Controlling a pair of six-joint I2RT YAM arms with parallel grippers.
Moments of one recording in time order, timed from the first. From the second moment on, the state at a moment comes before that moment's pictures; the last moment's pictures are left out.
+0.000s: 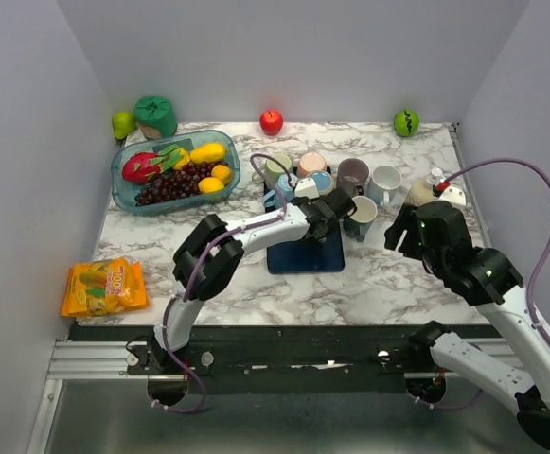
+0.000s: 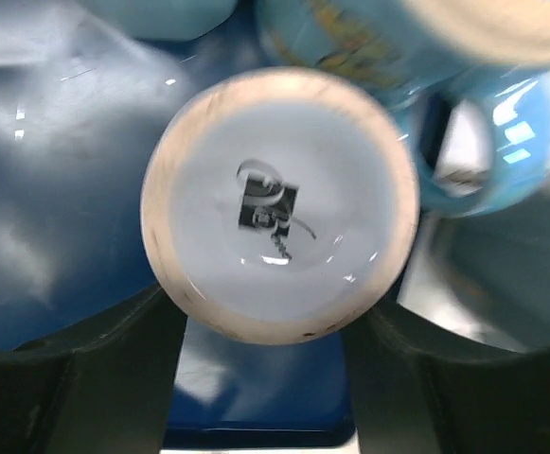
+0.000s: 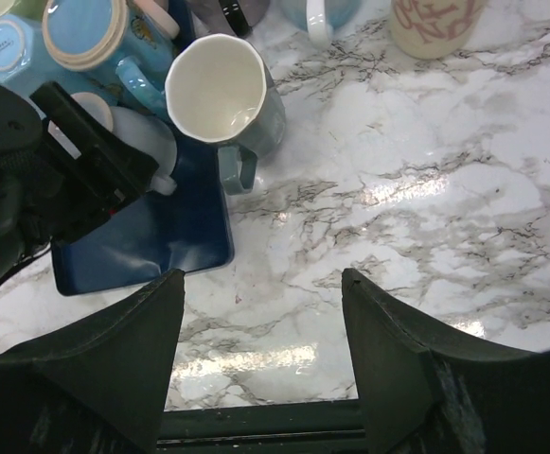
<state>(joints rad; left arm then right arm) -0.93 2.11 1.69 -0.70 -0.50 -1.16 0.56 0.78 1.03 -0.93 0.45 0.61</state>
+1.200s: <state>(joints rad) -0.93 1.93 1.42 -0.47 -0.47 -0.83 0.56 0.78 1.01 -0.93 0.45 0.63</state>
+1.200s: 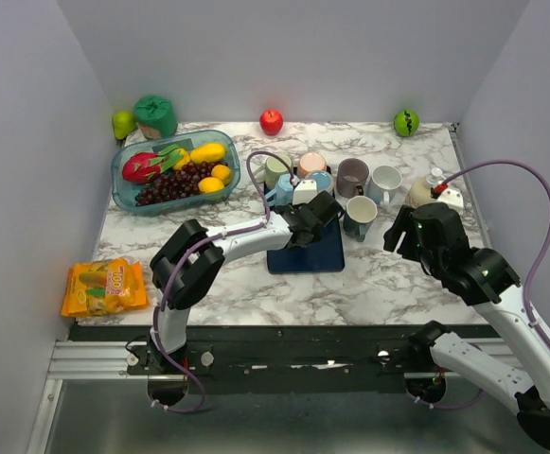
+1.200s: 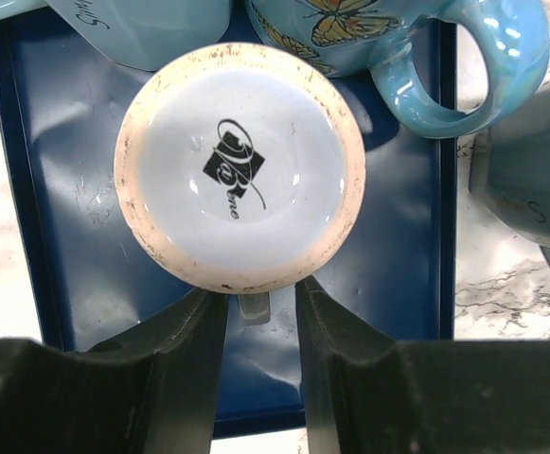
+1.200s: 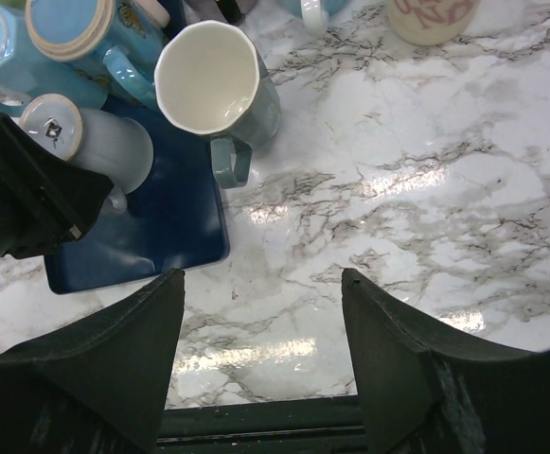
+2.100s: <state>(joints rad) -0.94 1.77 1.27 -0.46 -0.47 -0.77 0.56 0.75 0.99 -0.85 0.30 0.57</state>
